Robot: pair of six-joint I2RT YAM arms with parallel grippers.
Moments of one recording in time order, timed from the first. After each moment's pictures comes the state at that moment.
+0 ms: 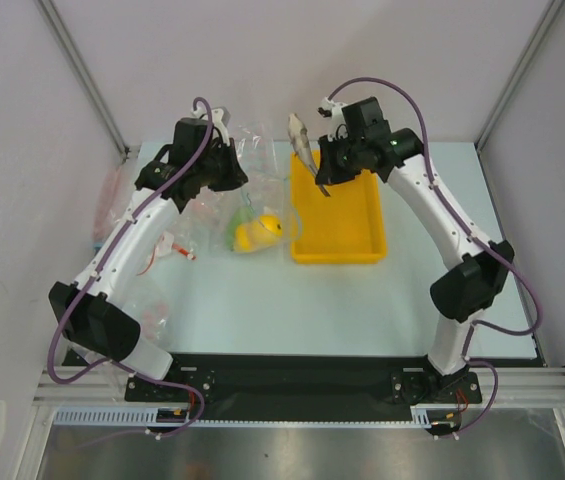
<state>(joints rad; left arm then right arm) -0.37 1.52 1.61 -0.69 0.09 -0.38 0.48 1.87 2.03 -0.92 -0.23 0.13</state>
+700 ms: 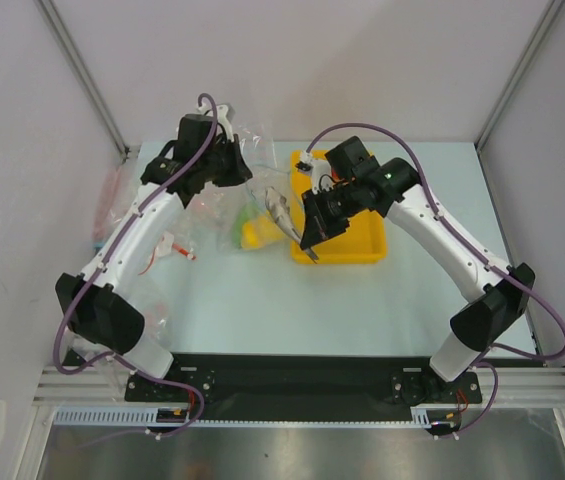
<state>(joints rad) -0.37 1.57 1.64 -0.66 0.11 -0.38 0.65 1.64 1.79 -1.10 -0.51 0.19</state>
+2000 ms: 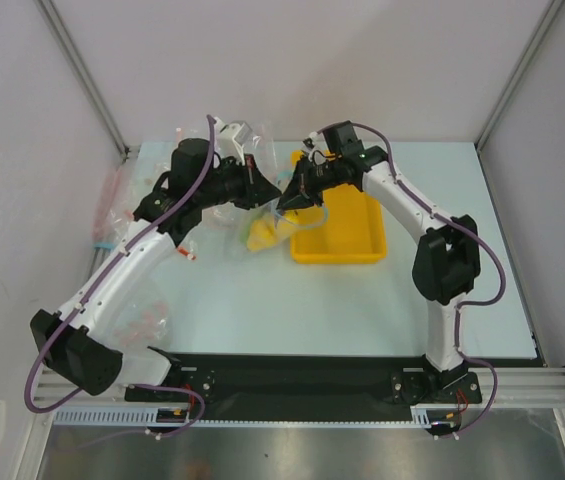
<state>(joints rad) -0.48 1.33 1.35 -0.40 0.42 -0.39 0.48 2.01 1.88 -0.69 -0.91 0.80</state>
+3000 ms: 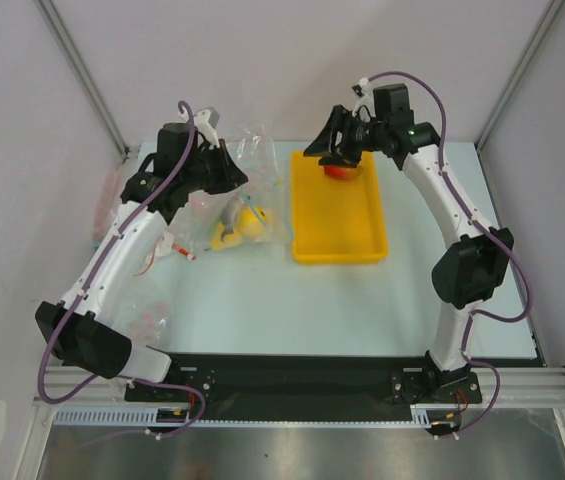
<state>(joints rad) -0.34 1.42 1.51 -0.61 0.22 -0.44 0.32 1.90 1.97 -0.63 -0.71 0.63</state>
